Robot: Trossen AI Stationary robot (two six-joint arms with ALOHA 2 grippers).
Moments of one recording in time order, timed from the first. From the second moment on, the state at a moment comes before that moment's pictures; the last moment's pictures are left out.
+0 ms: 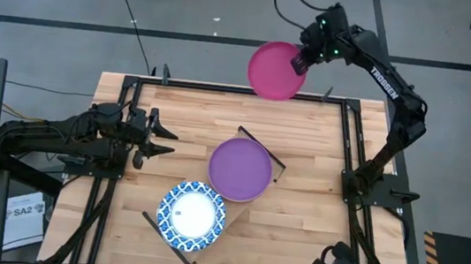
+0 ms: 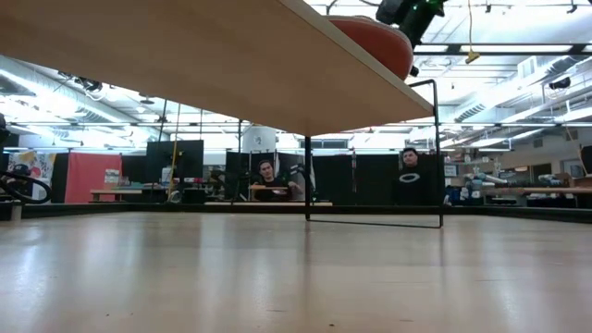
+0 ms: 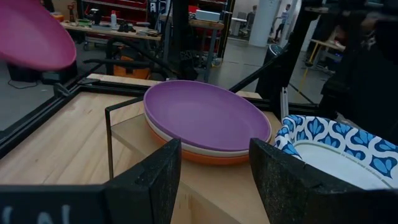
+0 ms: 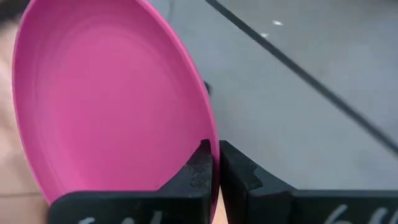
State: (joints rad) left arm 0.17 0.48 0.45 -0.05 0.22 -0.12; right arm -0.87 1.66 1.87 -1.03 -0.09 -0.10
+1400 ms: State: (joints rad) left arm 0.17 0.48 0.45 -0.05 0.22 -0.12; right arm -0.29 1.68 1.91 -1.20 -0.38 0.17
